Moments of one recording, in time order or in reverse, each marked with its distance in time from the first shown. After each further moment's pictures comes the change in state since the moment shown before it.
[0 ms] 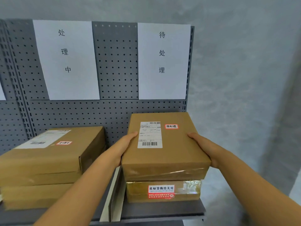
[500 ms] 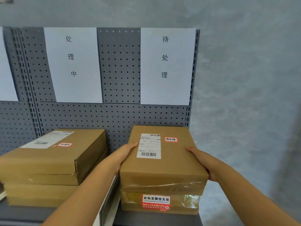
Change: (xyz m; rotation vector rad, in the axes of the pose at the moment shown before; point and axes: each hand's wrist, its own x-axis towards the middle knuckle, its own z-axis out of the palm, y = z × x) left_hand 0.007 -0.005 0.018 -0.031 0.098 -0.093; right_hand 0.028 0.011 -0.011 -0.066 -0.038 0.124
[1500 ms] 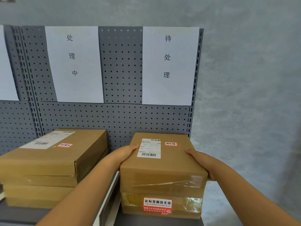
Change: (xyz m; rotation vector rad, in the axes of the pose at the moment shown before) left_hand 0.032 0.004 -0.012 0.277 0.080 -0.027; right_hand 0.018 -0.006 0.004 -0.193 0.014 0.083
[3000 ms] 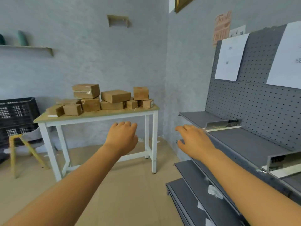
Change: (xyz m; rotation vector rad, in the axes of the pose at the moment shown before) left_hand -0.558 -0.360 -0.483 1.320 1.251 -0.428; right_hand -0.373 -0.023 0.709 -1.008 -0.509 -1.832
